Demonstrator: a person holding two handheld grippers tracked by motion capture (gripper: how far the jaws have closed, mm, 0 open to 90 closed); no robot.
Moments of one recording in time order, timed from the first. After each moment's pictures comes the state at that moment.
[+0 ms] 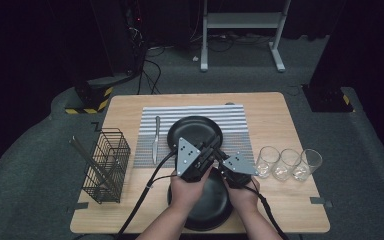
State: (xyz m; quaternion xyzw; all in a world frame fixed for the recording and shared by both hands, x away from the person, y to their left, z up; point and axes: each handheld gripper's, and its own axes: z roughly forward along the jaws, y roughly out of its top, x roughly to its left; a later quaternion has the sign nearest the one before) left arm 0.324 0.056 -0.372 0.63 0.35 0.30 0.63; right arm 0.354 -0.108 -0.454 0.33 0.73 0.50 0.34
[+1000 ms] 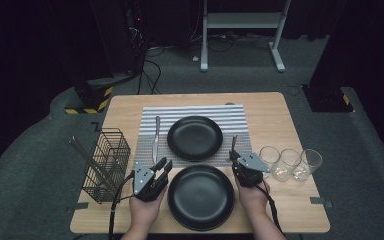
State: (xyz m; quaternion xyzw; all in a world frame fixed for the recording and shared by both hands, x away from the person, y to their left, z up) left arm 0.302 0.172 -0.464 0.66 0.44 0.31 0.52; right arm 0.368 -0.141 -0.479 0.42 0.71 0.46 0.33
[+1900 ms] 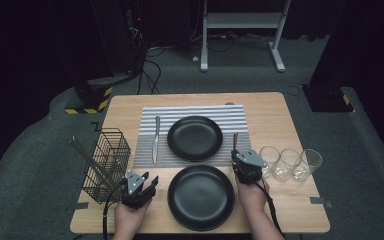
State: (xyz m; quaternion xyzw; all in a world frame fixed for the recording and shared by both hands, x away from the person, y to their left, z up) left arm 0.304 0.212 -0.516 0.71 0.50 0.29 0.40; right arm 0.379 -0.139 -0.483 0.46 0.72 0.41 0.33
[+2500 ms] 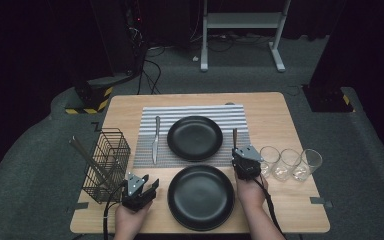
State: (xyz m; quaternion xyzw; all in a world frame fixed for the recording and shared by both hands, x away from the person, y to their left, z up) left arm 0.304 0.214 -0.525 0.71 0.50 0.27 0.41; right arm 0.391 -0.135 -0.482 0.48 0.72 0.38 0.33
